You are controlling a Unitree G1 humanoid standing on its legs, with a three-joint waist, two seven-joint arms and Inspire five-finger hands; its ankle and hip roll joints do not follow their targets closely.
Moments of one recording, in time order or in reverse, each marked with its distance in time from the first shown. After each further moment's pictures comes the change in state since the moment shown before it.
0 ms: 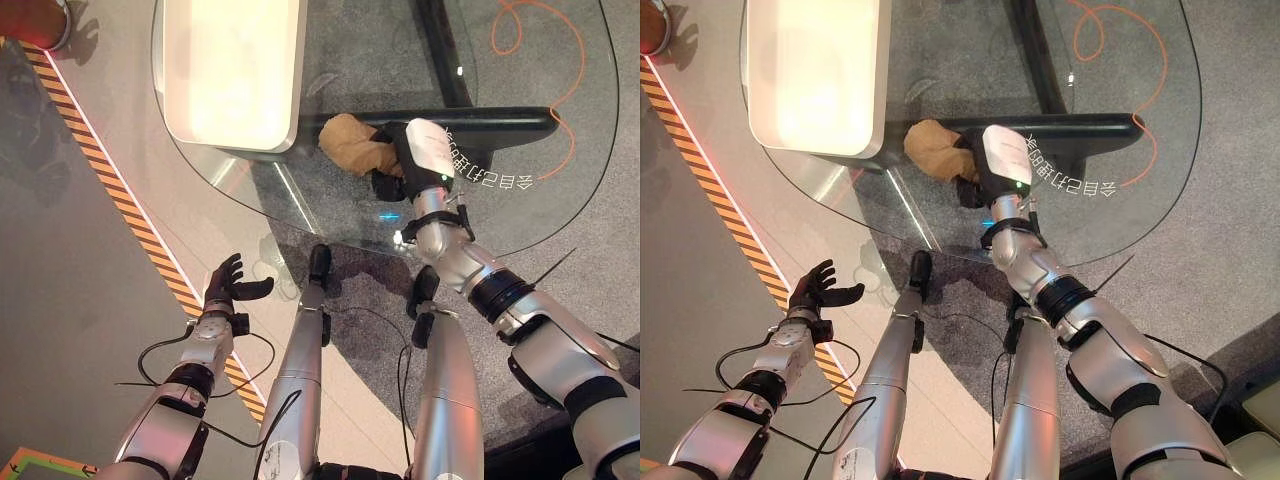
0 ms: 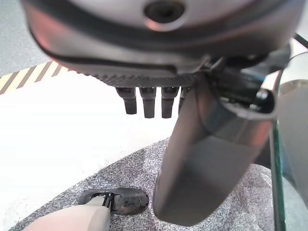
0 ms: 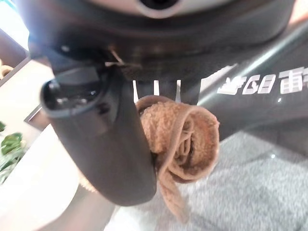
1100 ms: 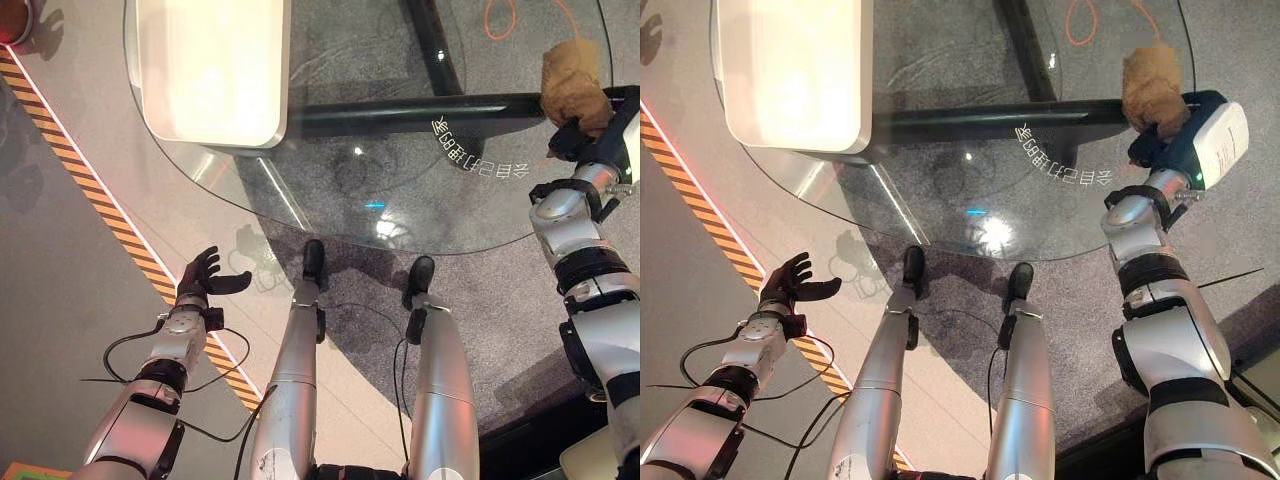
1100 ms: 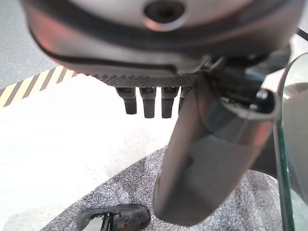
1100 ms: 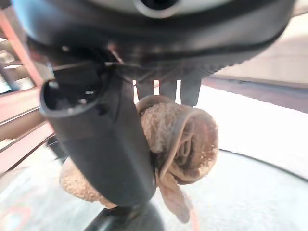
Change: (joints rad) left arm -0.005 0.124 -0.010 -0.005 -0.040 0.022 -0.051; right arm -0.047 -0.176 -0.397 0.398 0.312 -0.037 -0.241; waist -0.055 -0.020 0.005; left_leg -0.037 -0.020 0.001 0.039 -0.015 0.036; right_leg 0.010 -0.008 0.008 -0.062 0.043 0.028
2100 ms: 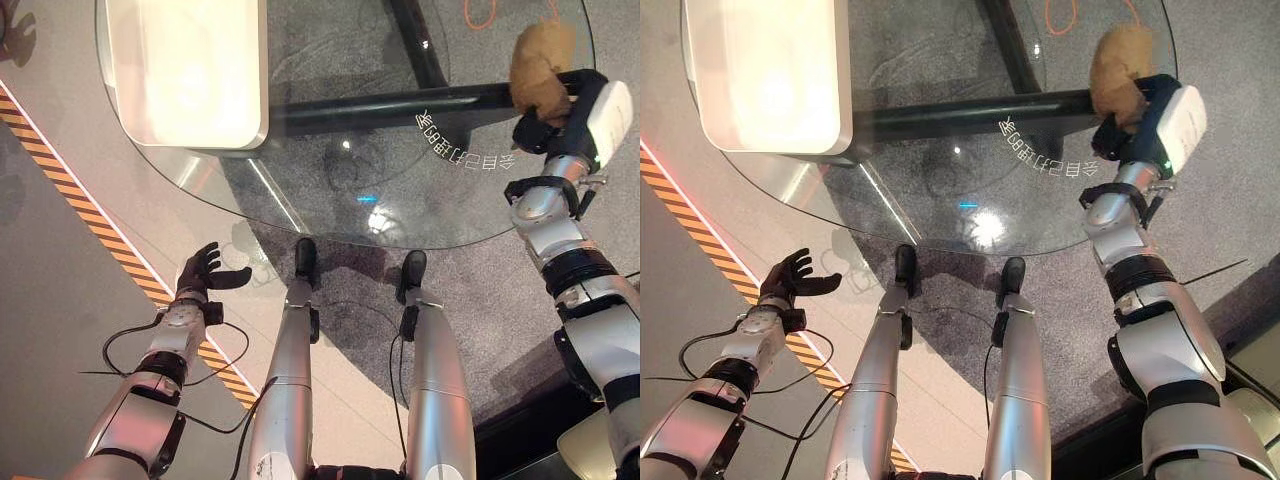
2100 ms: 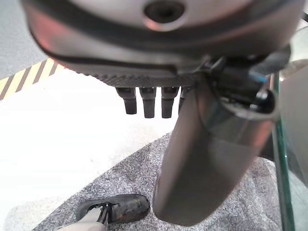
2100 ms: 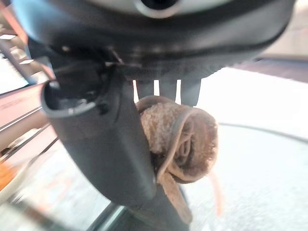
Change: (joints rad) left arm -0.041 0.003 0.001 0.040 0.000 0.011 -0.015; right arm 0.011 0.021 0.159 -0.185 -0.110 -0.027 0.089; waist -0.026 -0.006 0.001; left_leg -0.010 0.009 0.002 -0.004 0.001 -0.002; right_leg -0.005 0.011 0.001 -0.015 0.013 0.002
